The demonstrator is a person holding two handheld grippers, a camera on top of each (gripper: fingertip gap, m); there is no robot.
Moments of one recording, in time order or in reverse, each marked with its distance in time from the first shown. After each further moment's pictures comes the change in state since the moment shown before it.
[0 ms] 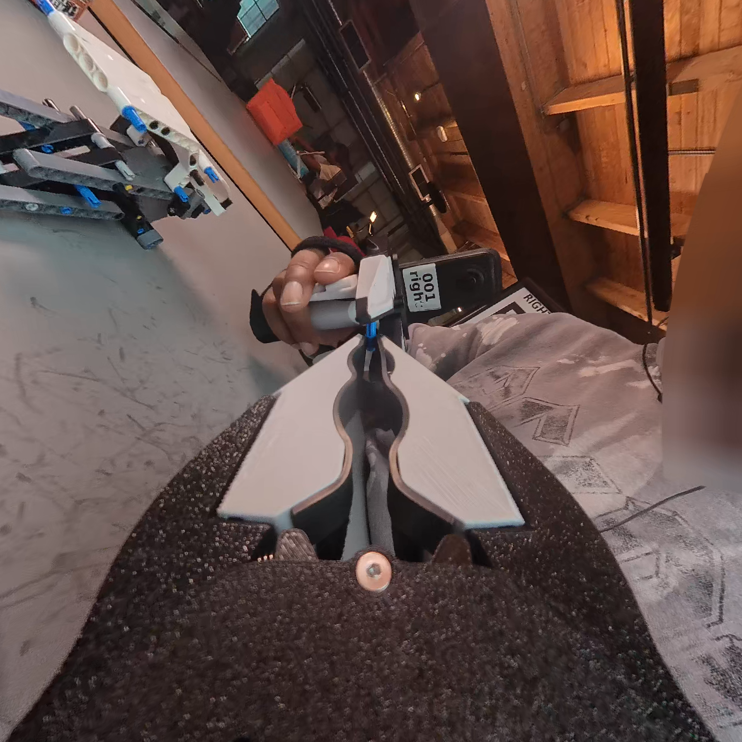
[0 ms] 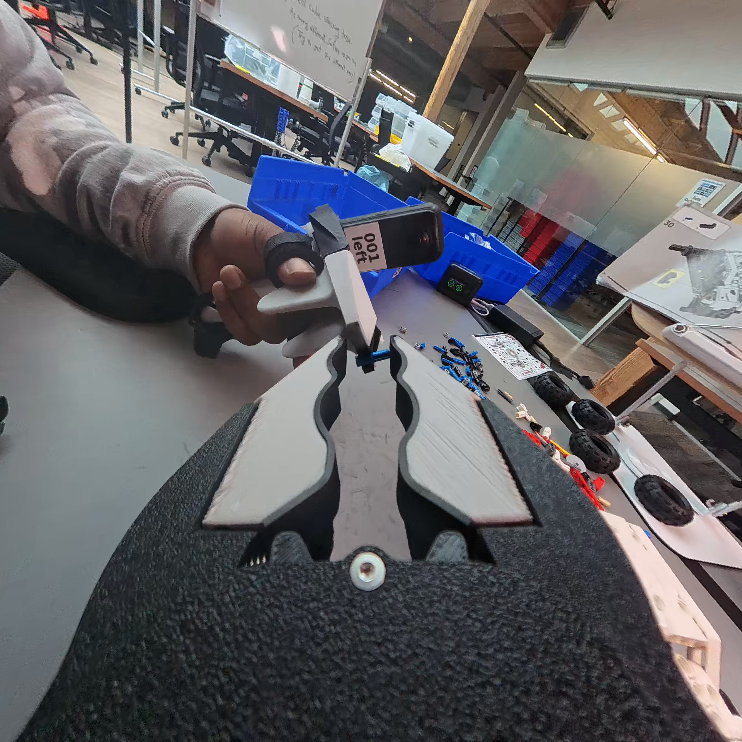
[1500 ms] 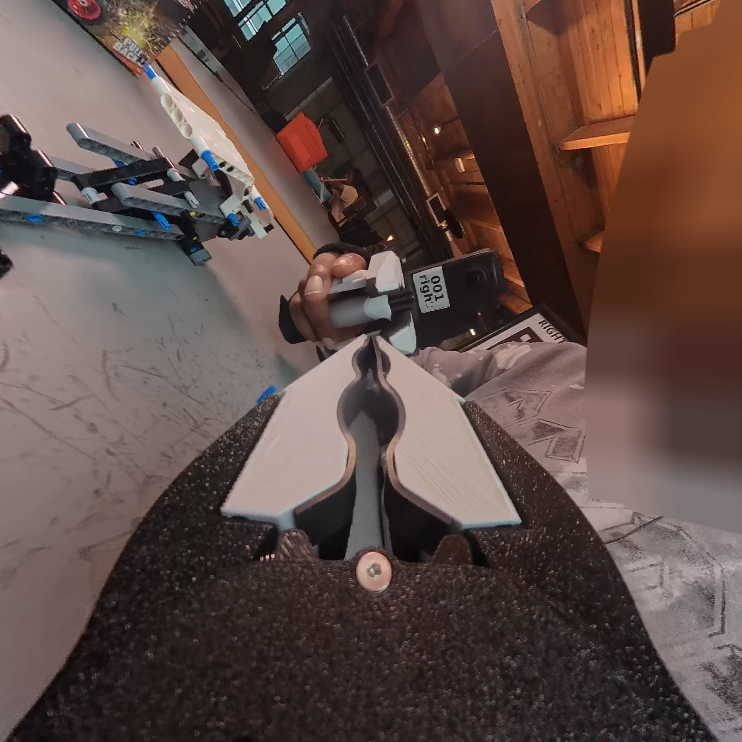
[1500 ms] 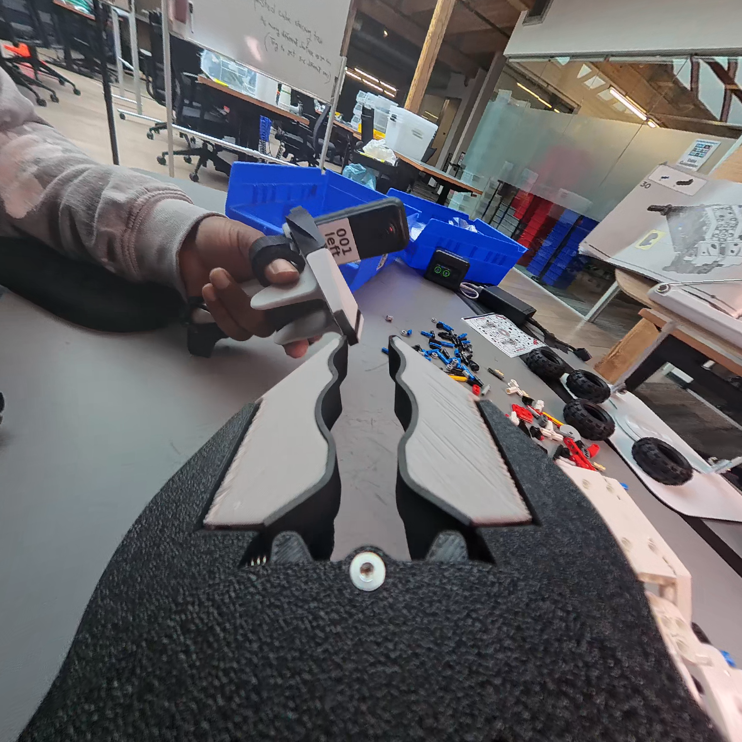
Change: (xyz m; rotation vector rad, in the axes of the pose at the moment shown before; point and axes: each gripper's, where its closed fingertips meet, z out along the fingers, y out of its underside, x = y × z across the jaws) left arm -0.015 -0.014 -0.015 0.058 -0.062 -0.012; right arm 0.021 0.008 -0.012 -0.005 0.033 0.092
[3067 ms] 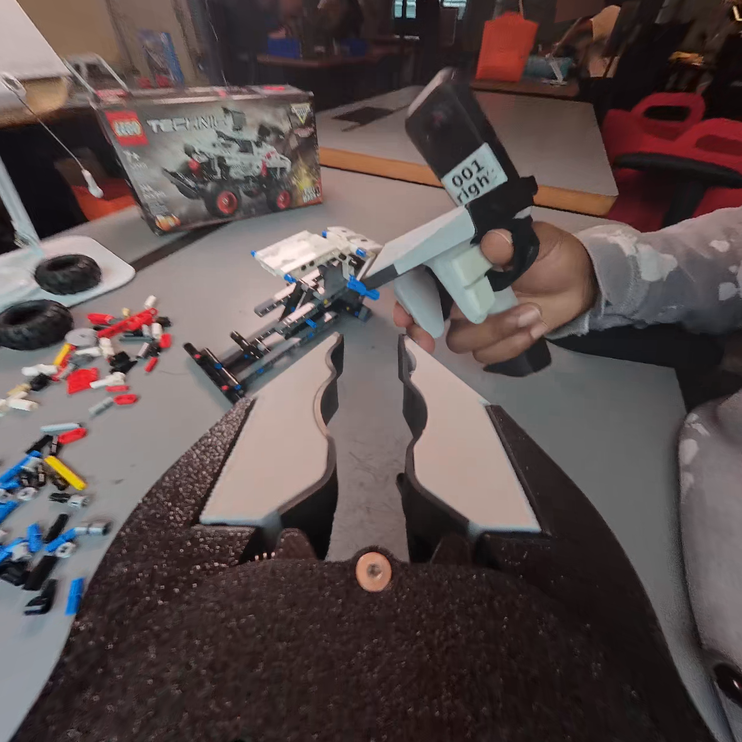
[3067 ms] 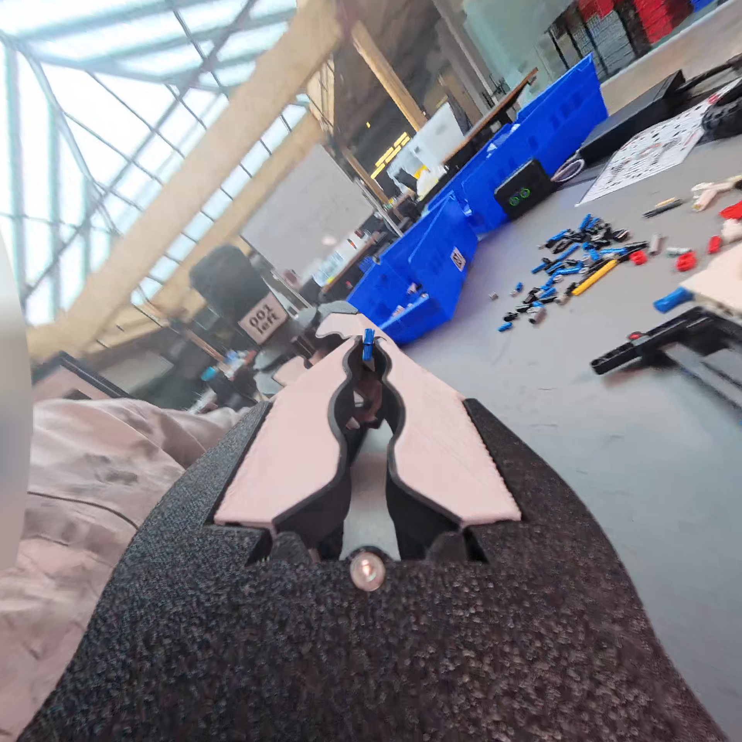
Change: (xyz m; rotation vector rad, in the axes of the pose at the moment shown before) left arm -0.009 -0.012 0.016 -0.096 -0.592 0.904; right arm 0.027 -0.007 -0.002 0.161 -0.156 1.102
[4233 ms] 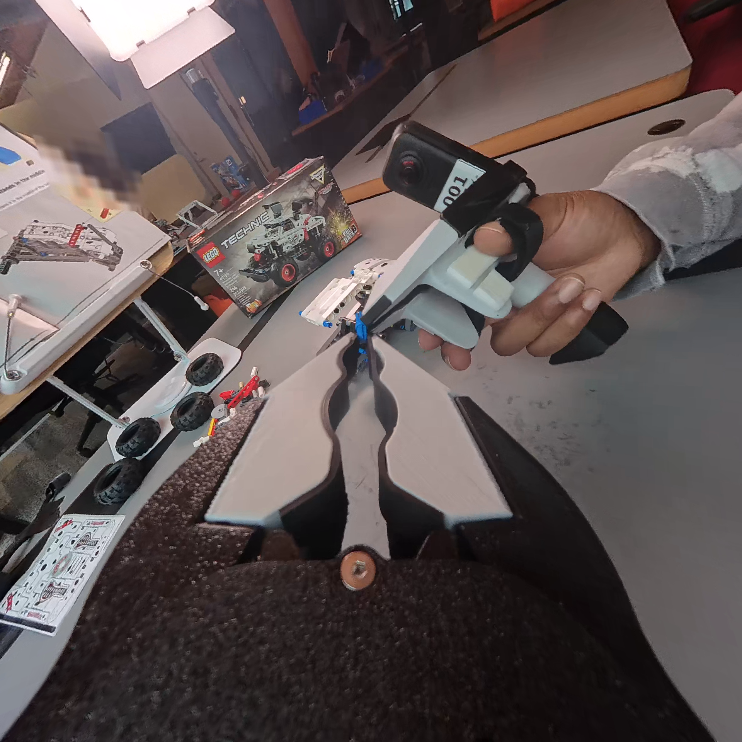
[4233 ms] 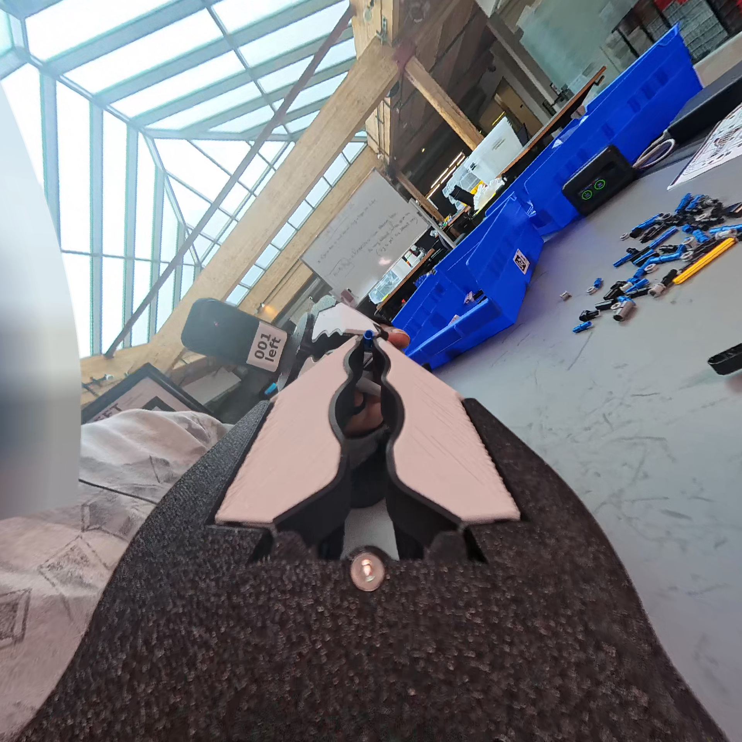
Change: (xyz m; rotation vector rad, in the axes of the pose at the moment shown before) left arm 0.010 -0.021 -0.019 0.014 -0.120 0.439; right arm -0.026 0.009 0.008 0.053 -0.146 0.090
